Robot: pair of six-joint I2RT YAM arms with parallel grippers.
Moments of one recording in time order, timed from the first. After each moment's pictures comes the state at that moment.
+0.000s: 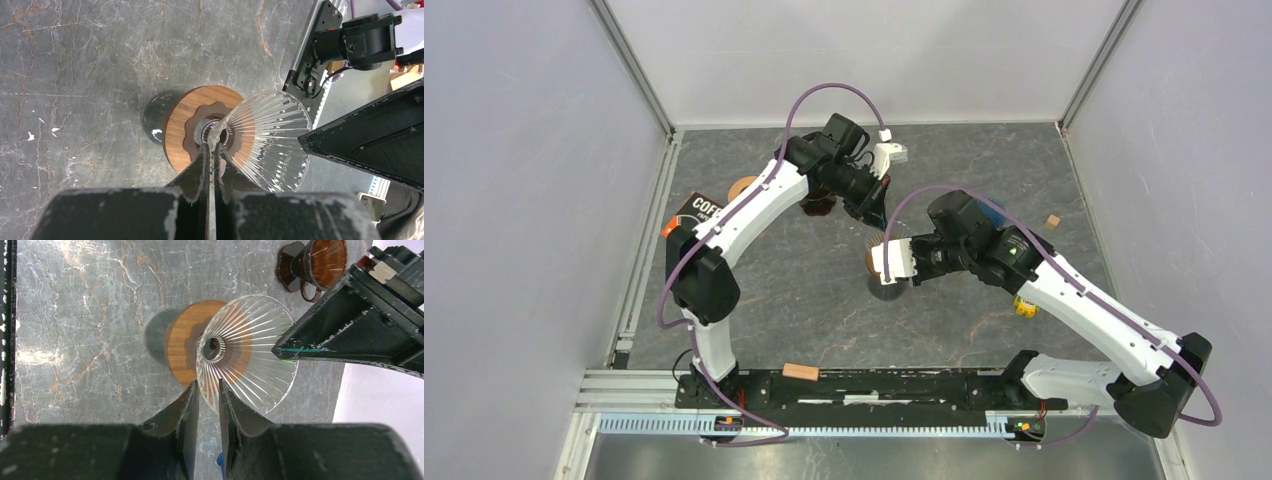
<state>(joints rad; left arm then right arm) -0.64 1.87 1.84 -0.95 0.69 0.12 0.80 1.14 1.16 -0.80 -0.29 -0.99</state>
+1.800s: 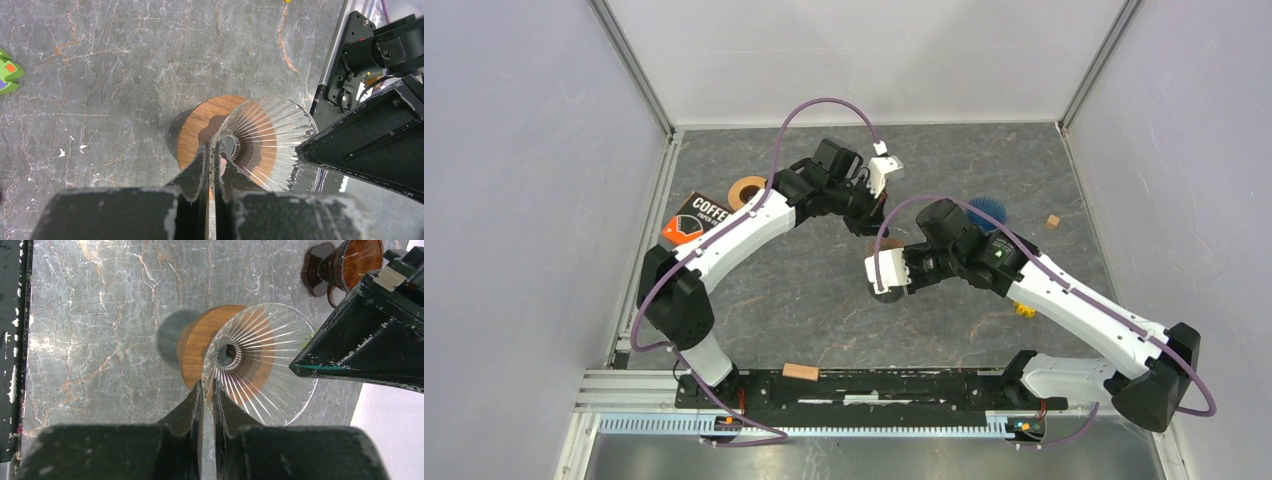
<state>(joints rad) -0.69 1.68 1.50 -0.60 0.58 0.12 0.82 1.17 1.10 -0.77 -0.28 -1.00</state>
